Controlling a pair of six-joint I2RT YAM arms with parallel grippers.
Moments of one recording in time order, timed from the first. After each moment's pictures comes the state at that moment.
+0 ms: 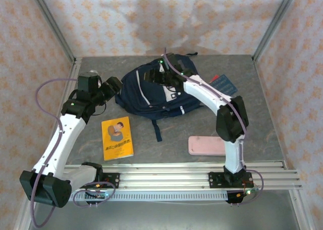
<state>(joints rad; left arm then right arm) -0.13 1.10 1.09 -0.62 0.09 -0.85 0.62 1.96 1.76 -0.49 -0.13 0.61</state>
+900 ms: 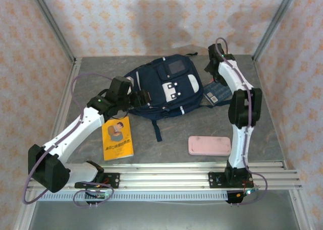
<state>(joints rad) -0.45 1.27 1.10 -0.60 0.08 -0.73 0.13 2.18 2.01 -0.97 0.34 0.86</state>
